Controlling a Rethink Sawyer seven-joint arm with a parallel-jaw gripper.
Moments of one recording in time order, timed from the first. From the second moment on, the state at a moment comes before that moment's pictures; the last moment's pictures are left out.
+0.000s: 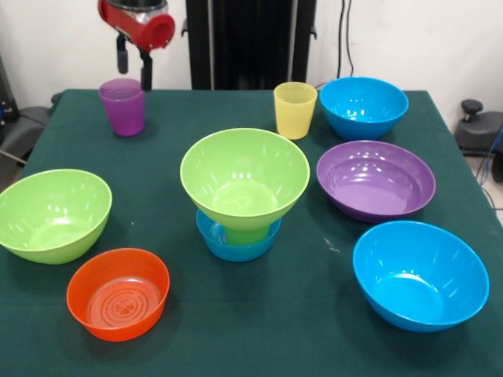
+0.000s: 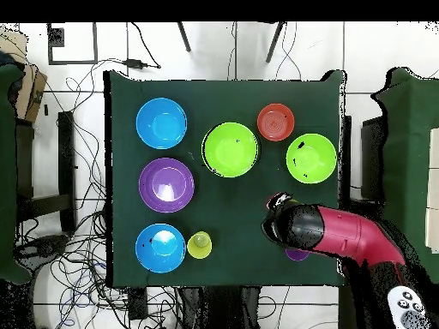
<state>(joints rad) -0.61 -0.85 0.09 1.84 -0.38 0.56 2.33</state>
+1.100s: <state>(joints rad) -0.65 -0.80 0.09 1.88 -0.38 0.49 2.33</state>
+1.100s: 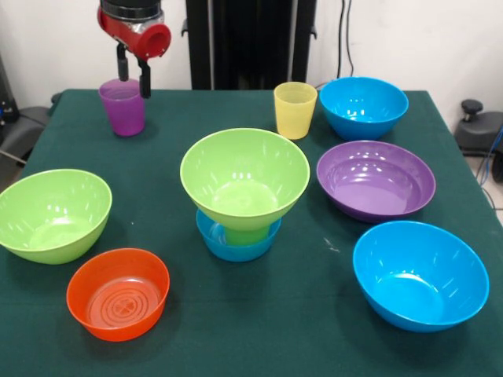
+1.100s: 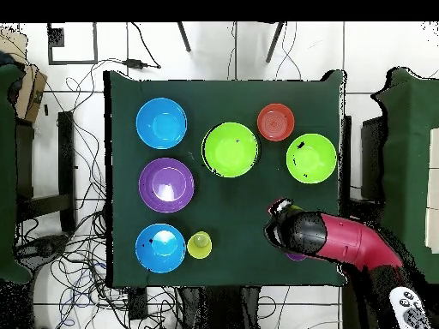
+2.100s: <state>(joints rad) -0.65 -0.77 0.09 1.89 -0.40 0.45 2.33</state>
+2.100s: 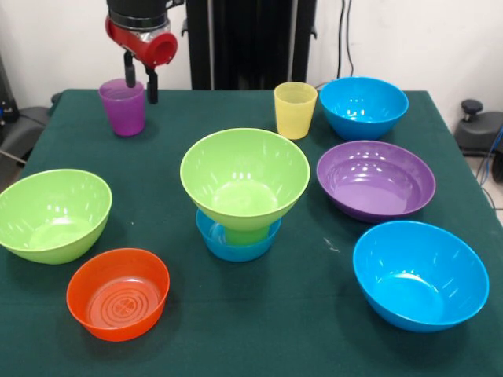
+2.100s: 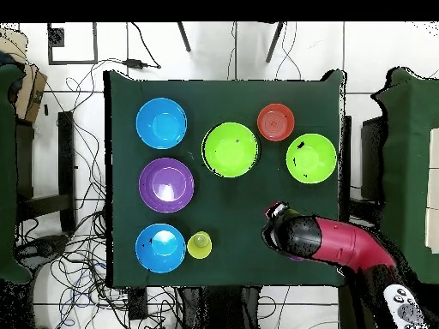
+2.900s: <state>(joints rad) -0.68 -0.63 0.09 1.88 -0.46 0.38 2.33</state>
